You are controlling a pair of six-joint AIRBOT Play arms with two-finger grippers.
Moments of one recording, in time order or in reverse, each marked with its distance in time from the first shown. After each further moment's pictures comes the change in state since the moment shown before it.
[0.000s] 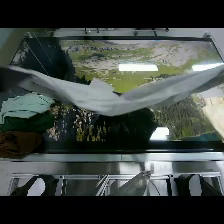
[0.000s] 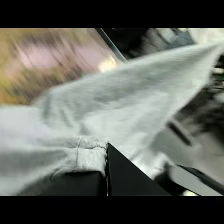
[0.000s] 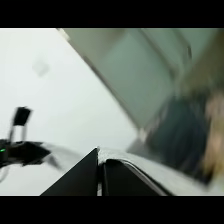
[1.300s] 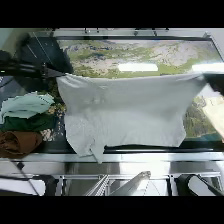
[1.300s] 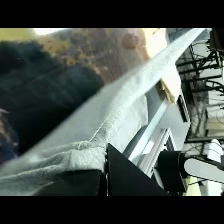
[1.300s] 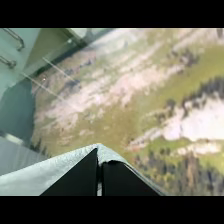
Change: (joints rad) left arm -0.308 -0.790 0.290 0.256 -0.140 -0.054; right arm 0.201 -0.600 -0.091 -0.337 -0.555 -0.377
